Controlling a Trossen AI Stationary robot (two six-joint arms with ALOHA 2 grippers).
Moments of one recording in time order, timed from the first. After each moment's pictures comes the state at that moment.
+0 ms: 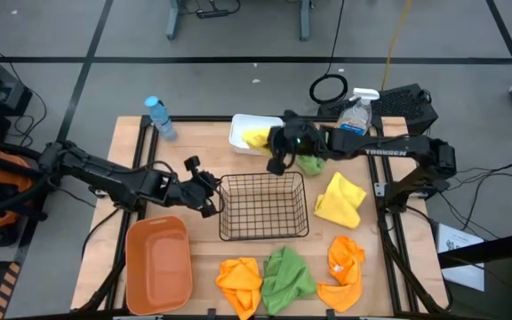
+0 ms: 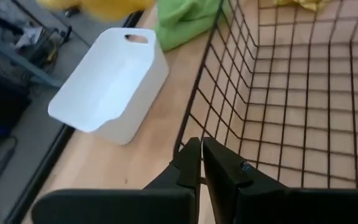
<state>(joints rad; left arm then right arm) -0.23 1.20 0.85 -0.47 -0.63 -0.17 -0.22 1.55 1.29 -0.26 0.20 -0.14</state>
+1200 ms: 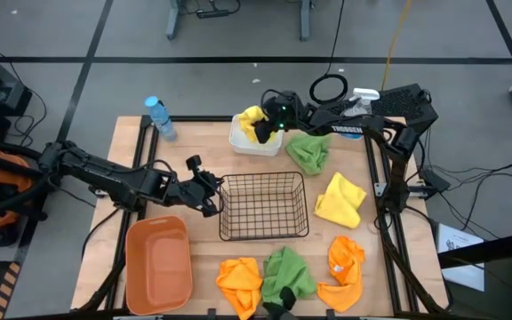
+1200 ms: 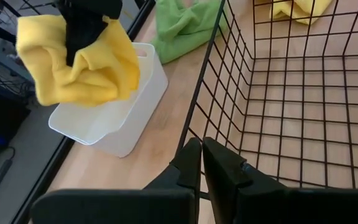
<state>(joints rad) -0.24 1.19 0.85 -0.43 -0.62 -0.14 -0.56 1.90 1.29 0.11 -0.17 0.27</state>
